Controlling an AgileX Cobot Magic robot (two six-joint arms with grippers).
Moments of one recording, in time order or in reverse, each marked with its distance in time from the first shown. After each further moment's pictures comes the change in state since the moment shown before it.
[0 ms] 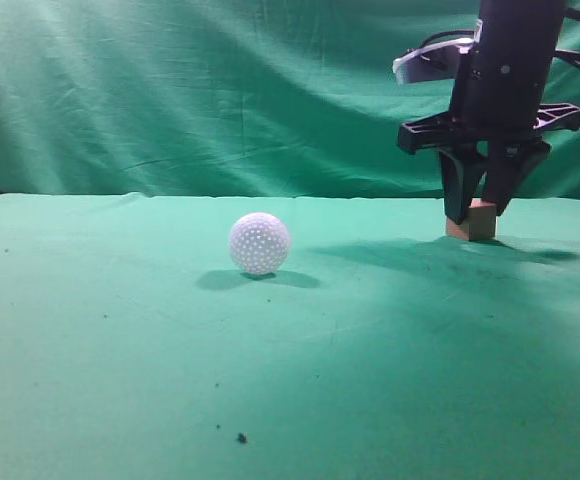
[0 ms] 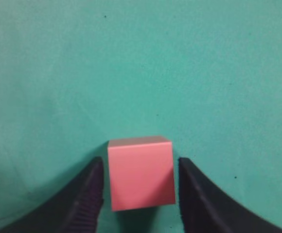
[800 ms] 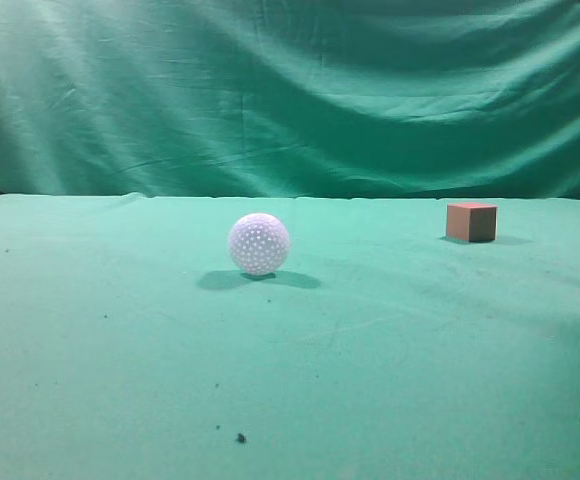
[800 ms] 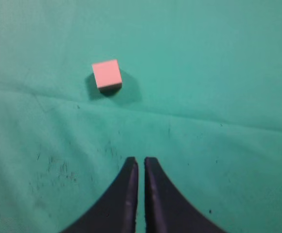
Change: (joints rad) left arm 0.000 0.000 0.000 0.000 0.000 0.000; right arm 0.000 -0.605 0.162 0.009 0.361 0.125
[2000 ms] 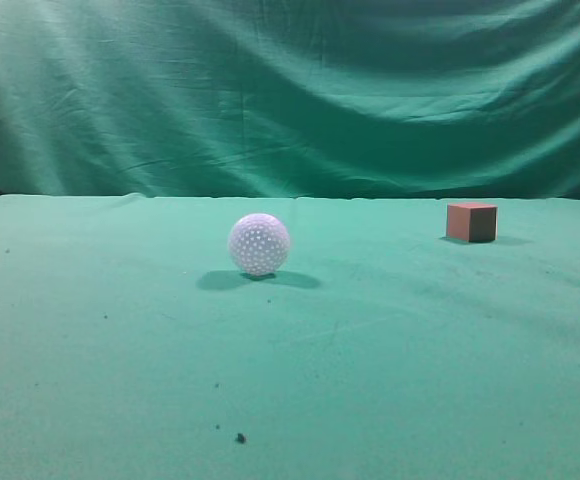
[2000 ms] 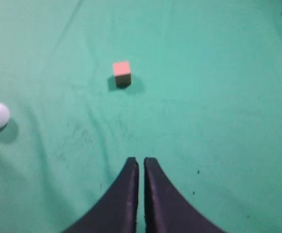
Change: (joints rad) left arm 0.000 0.000 0.000 0.000 0.000 0.000; right arm -0.069 -0.964 0.650 0.086 -0.246 -0.128
